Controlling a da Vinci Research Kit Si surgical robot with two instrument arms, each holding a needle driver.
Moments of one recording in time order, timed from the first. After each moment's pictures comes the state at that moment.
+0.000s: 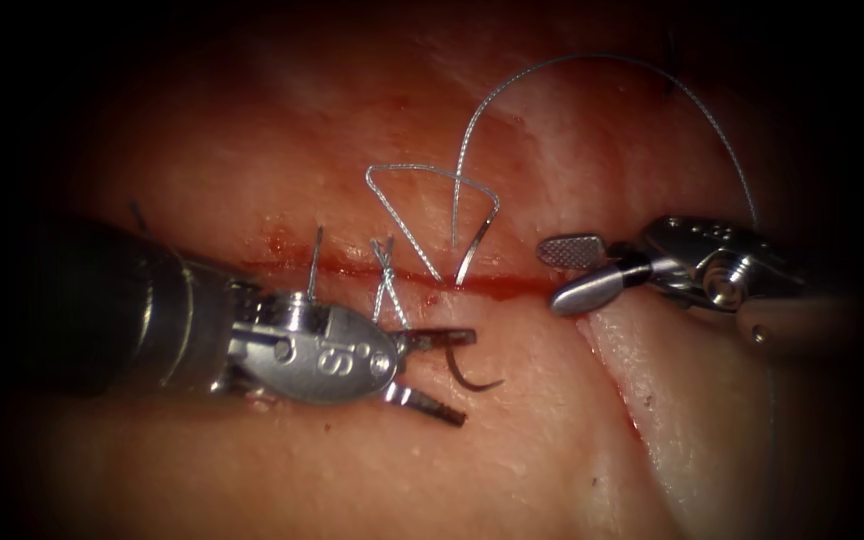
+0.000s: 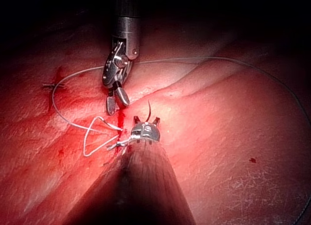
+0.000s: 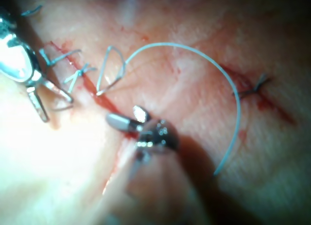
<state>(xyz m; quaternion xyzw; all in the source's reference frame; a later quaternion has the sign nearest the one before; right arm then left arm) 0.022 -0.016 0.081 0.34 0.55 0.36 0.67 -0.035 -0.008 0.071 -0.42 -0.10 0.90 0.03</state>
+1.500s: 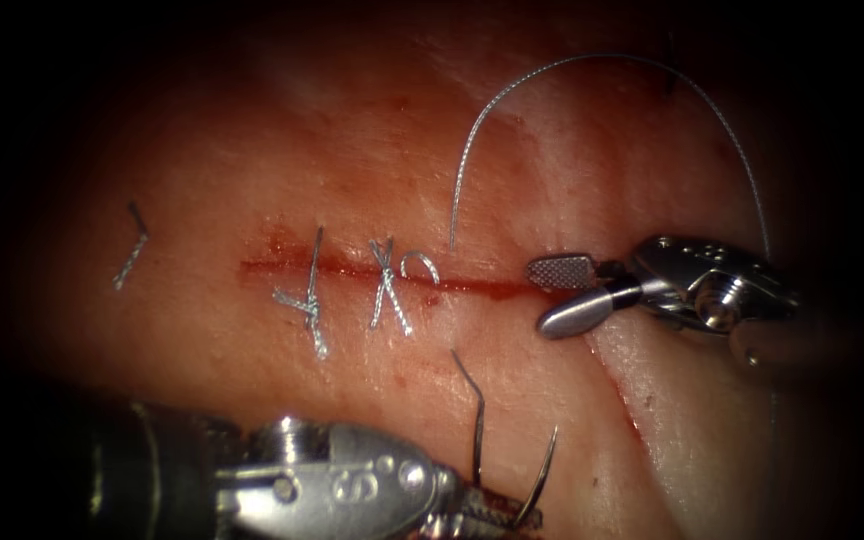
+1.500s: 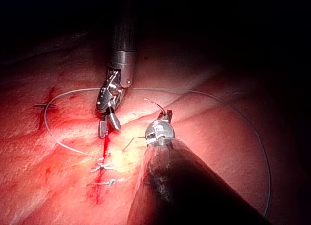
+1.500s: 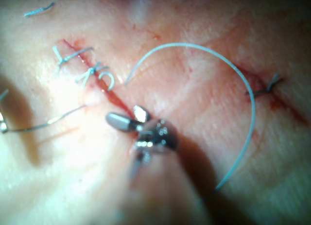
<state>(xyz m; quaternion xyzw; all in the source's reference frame) 0.022 -0.016 0.079 0.35 0.55 0.36 0.67 -0.038 -0.011 0.059 -0.48 -0.32 0.79 0.20</state>
